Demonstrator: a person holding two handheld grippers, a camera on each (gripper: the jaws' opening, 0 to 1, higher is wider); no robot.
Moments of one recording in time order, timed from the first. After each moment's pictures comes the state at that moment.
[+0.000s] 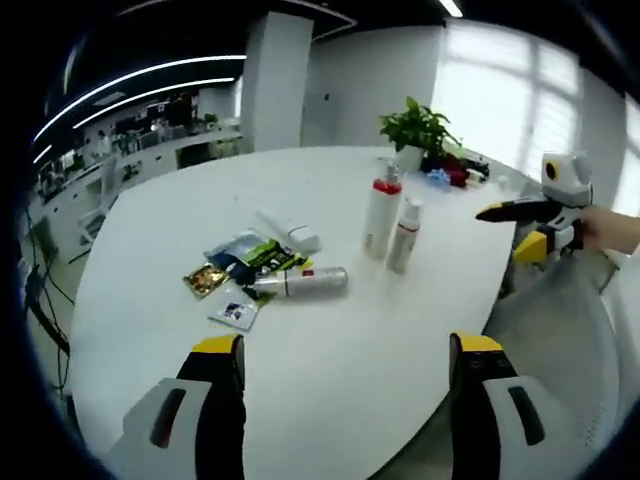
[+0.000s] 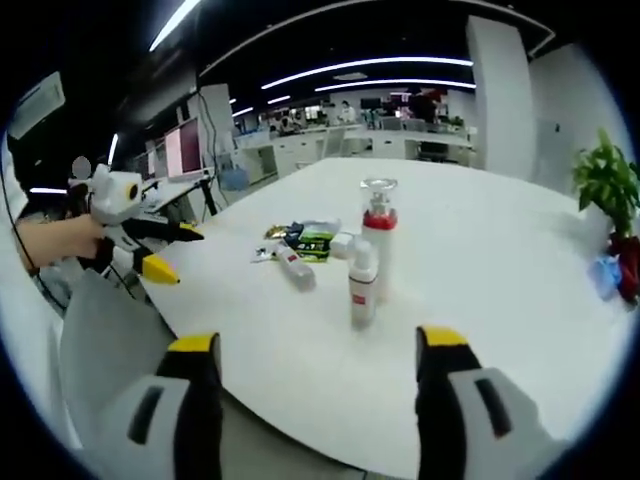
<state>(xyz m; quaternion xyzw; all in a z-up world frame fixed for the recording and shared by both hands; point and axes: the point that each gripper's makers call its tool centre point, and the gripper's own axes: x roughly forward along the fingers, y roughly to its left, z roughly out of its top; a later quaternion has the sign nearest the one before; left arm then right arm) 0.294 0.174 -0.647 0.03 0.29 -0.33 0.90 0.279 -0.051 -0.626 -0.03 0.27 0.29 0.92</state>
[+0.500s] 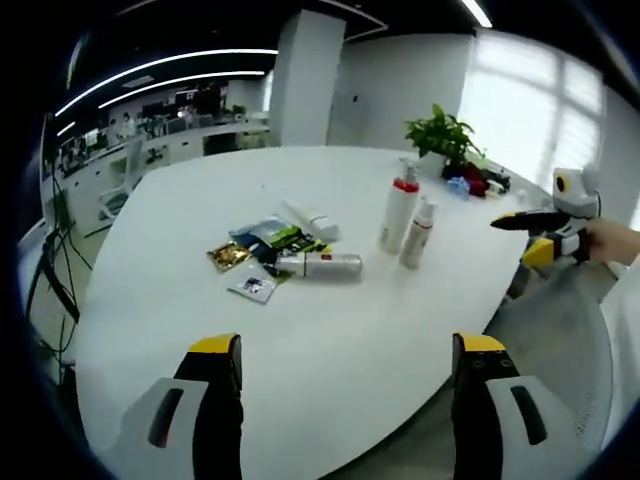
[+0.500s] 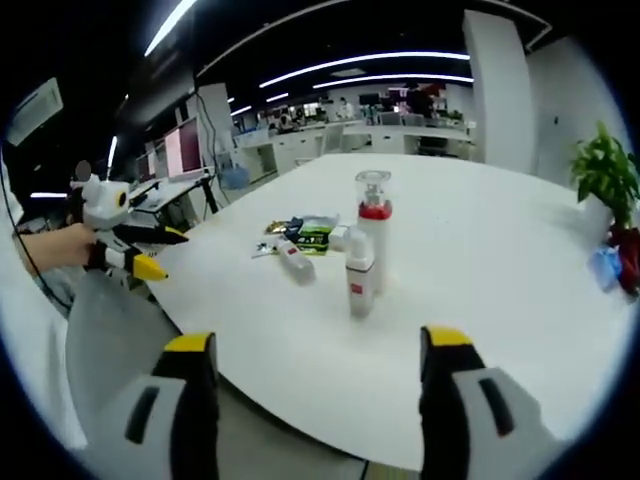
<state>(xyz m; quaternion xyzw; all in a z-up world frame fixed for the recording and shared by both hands) 0.278 0.191 -0.643 0.00 0.30 -0.29 0.91 0.270 -0.059 -0.630 -0.03 0.27 0.29 0.92</state>
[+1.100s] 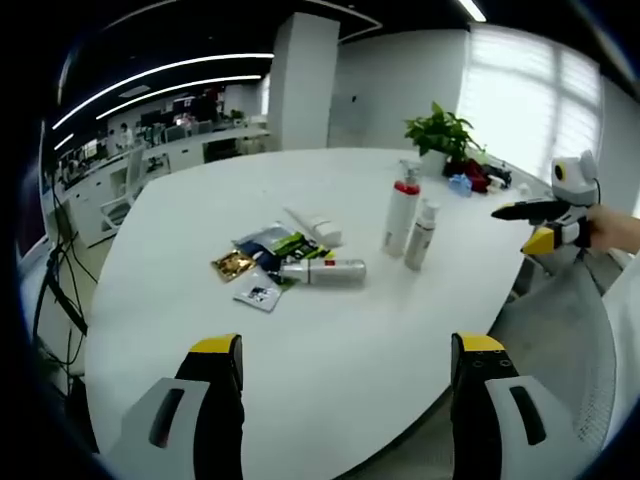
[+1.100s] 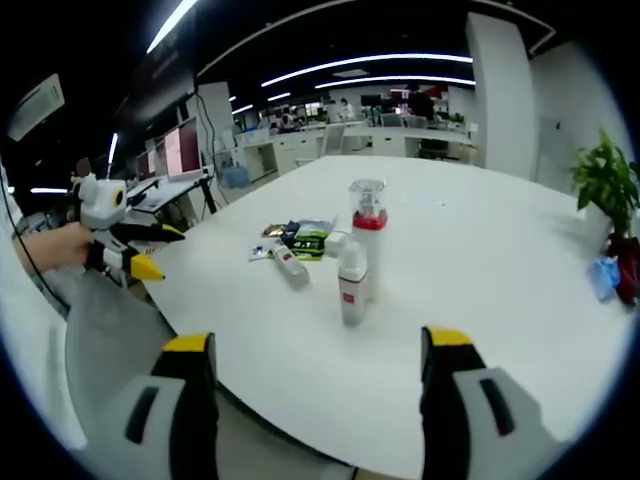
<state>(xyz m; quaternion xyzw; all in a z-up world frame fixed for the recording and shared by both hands) 0.283 0.192 -0.637 0.02 0.29 -0.29 0.91 0.283 -0.065 -0.619 -0.04 0.27 0.29 0.92</state>
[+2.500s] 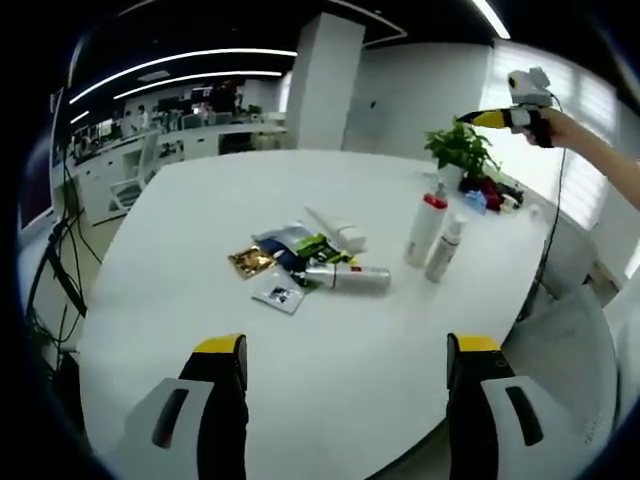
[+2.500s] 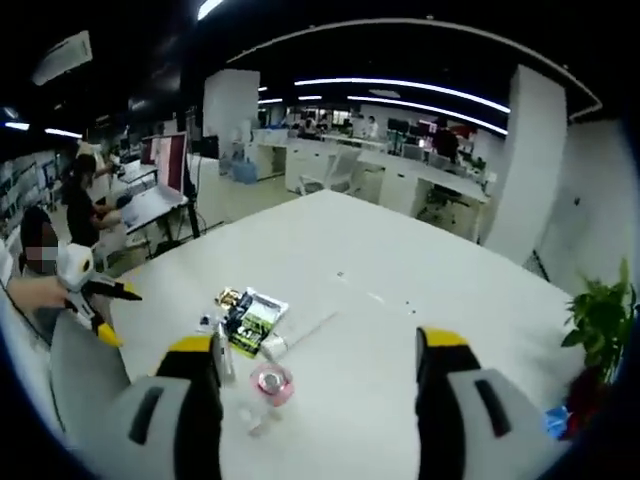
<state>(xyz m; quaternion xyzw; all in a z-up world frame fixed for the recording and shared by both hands) 0.307 0.216 -0.643 -0.02 0.30 -0.26 0.92 0.468 -0.065 -0.478 -0.14 0.24 0.32 0.91</state>
